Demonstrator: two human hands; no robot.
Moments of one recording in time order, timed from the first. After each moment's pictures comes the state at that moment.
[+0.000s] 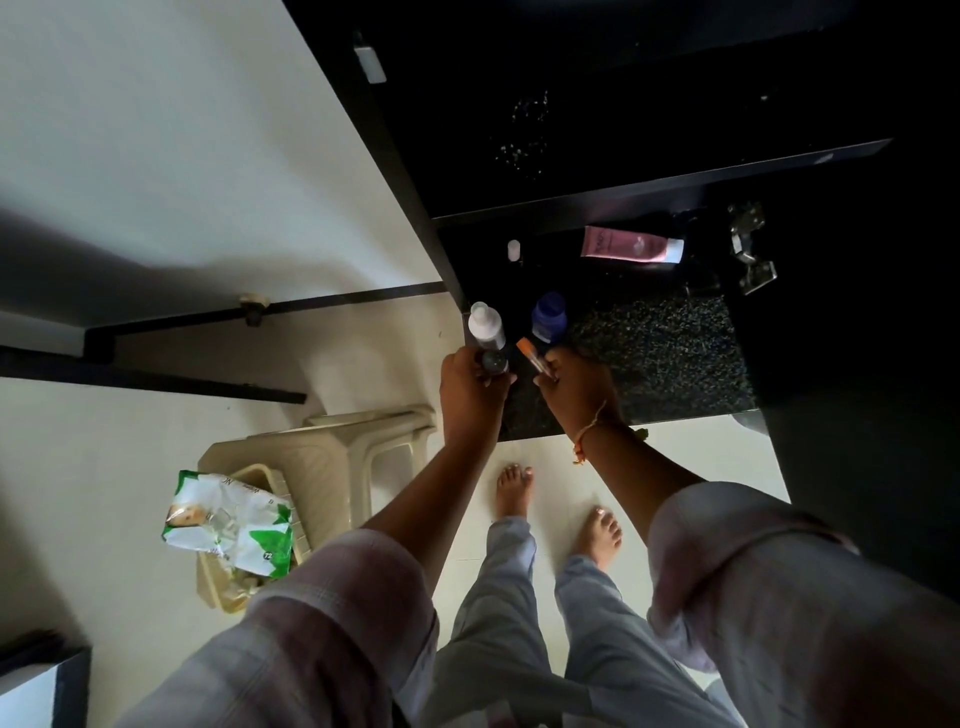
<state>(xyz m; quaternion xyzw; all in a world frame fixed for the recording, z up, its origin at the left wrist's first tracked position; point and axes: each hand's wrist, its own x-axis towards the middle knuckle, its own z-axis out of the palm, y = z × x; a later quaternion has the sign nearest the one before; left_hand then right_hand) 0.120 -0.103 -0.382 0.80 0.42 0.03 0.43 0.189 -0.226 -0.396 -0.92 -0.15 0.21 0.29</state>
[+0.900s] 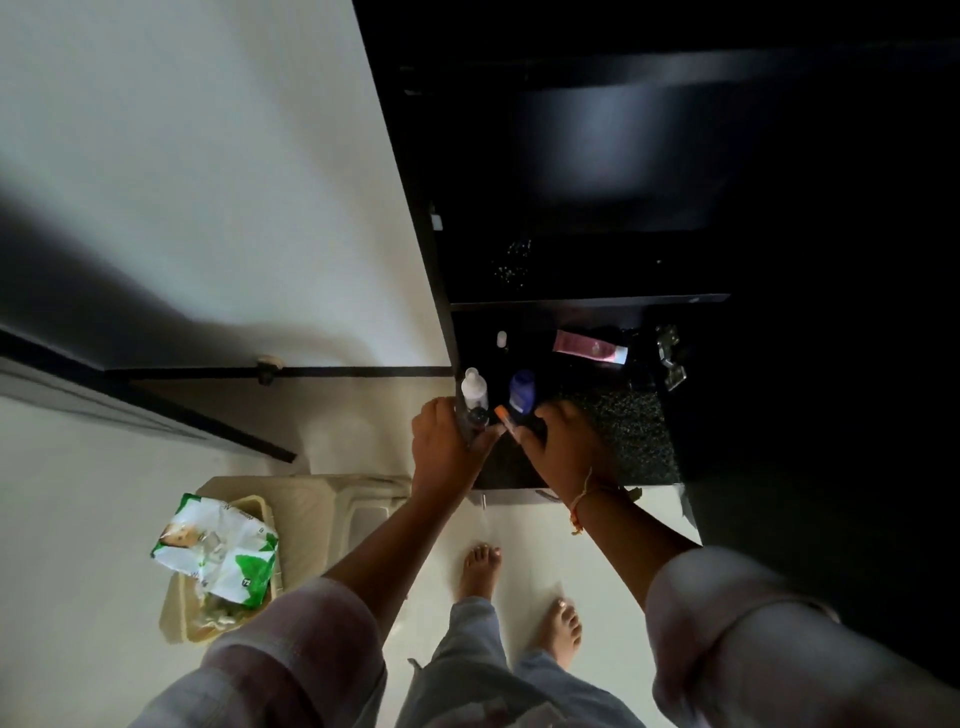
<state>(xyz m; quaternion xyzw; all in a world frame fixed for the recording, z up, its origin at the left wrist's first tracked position) 0.081 -0.122 -0.288 0.89 0.33 0.09 0.31 0.173 -0.265 -0.287 -0.94 -0.25 0.12 0.20</state>
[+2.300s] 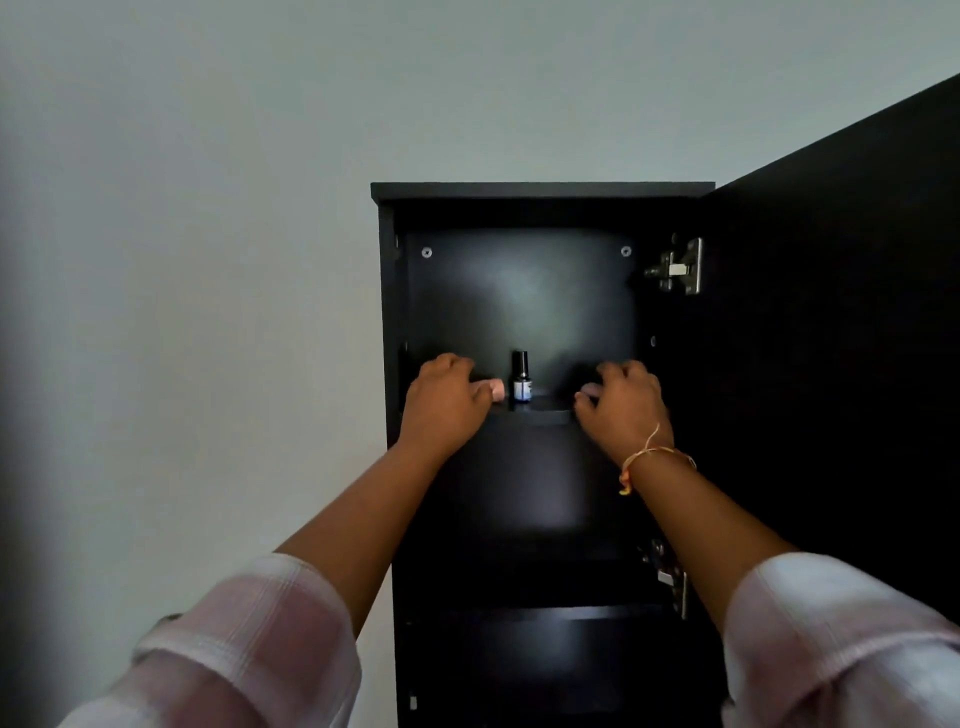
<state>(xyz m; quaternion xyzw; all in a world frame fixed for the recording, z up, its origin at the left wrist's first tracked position) 0.232 -0.093 0.286 0.88 0.10 0.46 0.06 0.333 -0.293 0.275 -0.86 -0.22 -0.37 0.27</state>
